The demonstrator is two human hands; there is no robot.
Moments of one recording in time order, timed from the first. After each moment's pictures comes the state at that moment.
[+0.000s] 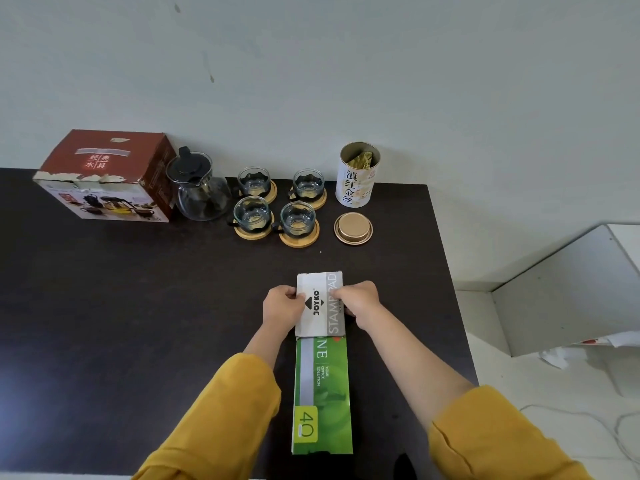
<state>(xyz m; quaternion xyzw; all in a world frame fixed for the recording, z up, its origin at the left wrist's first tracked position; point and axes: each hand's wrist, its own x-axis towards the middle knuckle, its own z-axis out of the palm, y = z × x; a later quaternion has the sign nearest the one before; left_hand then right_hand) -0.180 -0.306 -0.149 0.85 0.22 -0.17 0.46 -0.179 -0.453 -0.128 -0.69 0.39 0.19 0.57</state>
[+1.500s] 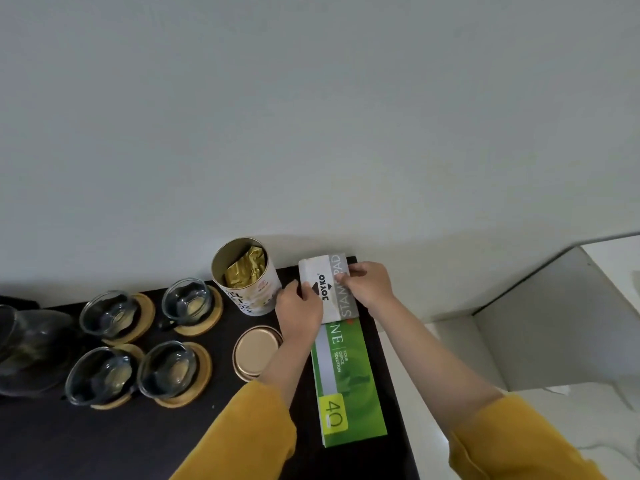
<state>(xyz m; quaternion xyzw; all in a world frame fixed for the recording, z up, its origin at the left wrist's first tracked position) 0.033 -0.559 -0.142 0.86 0.16 -0.05 0.49 0.040 -0.685 -0.137 -0.75 0.31 0.05 0.58</state>
